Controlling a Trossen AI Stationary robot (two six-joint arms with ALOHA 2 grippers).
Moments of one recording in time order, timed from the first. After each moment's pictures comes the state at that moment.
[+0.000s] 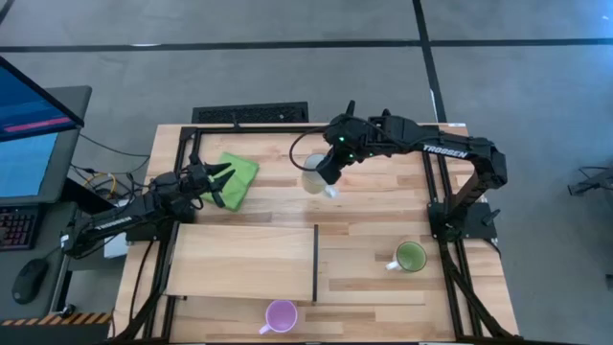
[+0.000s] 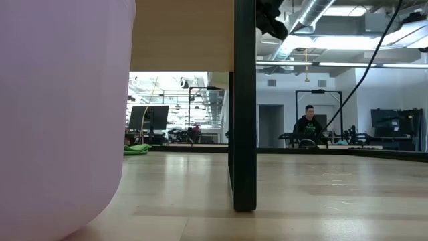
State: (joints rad) left arm 0.38 0.07 0.01 0.06 -0.20 0.03; right arm -0.18 1.65 1.71 -1.00 0.11 0.40
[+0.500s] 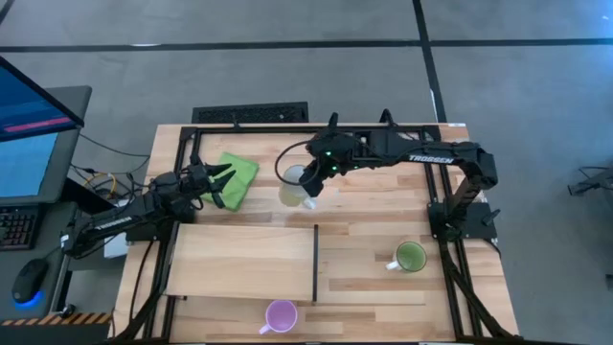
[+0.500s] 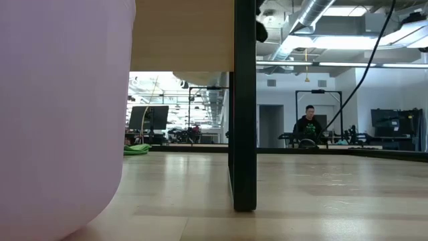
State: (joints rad) left arm 0.38 0.07 0.01 0.06 -0.19 0.02; right arm -0.11 1.74 1.72 -0.79 0.08 0.45
